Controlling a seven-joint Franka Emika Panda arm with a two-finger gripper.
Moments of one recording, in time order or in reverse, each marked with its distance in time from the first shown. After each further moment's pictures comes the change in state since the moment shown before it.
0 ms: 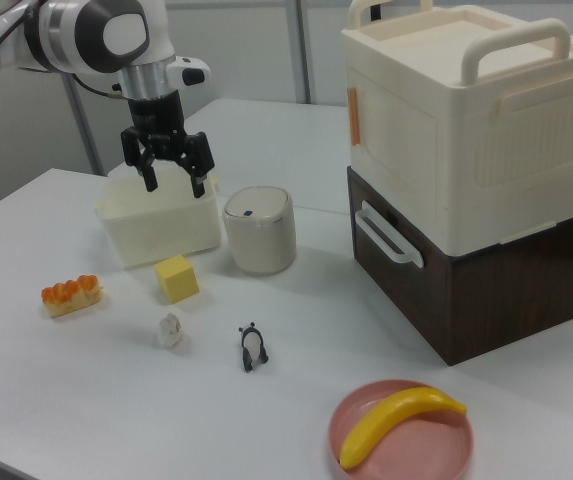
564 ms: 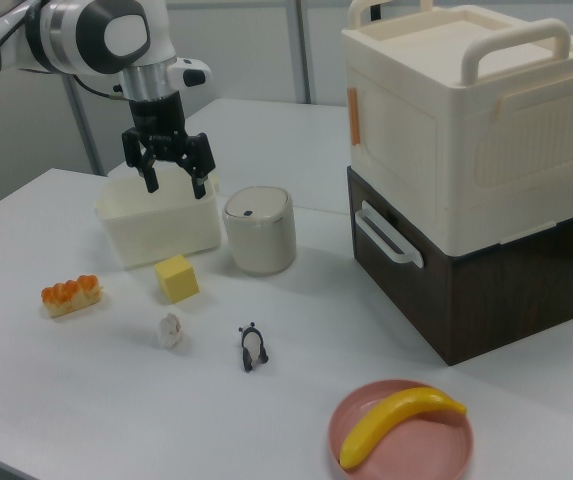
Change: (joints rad) arm 0.010 0.005 -0.012 0.001 0.000 0.000 -0.001
